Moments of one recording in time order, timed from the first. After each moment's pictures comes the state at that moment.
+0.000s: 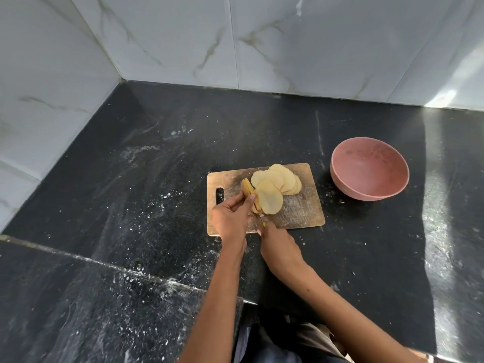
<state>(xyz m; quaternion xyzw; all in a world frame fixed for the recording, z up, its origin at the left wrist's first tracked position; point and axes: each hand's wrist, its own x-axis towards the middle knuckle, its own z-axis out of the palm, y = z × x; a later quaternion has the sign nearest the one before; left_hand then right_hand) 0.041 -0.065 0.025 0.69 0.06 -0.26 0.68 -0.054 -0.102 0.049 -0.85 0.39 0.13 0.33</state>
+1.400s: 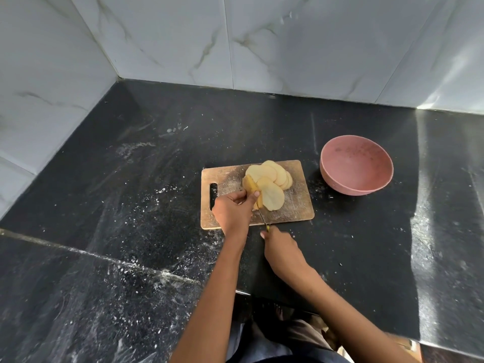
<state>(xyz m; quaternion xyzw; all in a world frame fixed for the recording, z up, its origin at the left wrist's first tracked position) 0.030 -0.072 0.015 0.77 -0.01 -0.20 0.61 -0.079 -0.107 0.044 -0.82 0.42 0.15 0.36</state>
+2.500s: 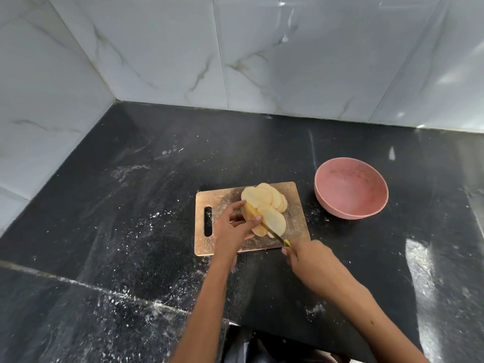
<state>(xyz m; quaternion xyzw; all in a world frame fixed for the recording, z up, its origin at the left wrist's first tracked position) 0.037 -0.077 0.039 0.69 -0.06 -0.34 0.64 -0.106 -0.162 0.105 -0.86 0.35 0.20 0.30</state>
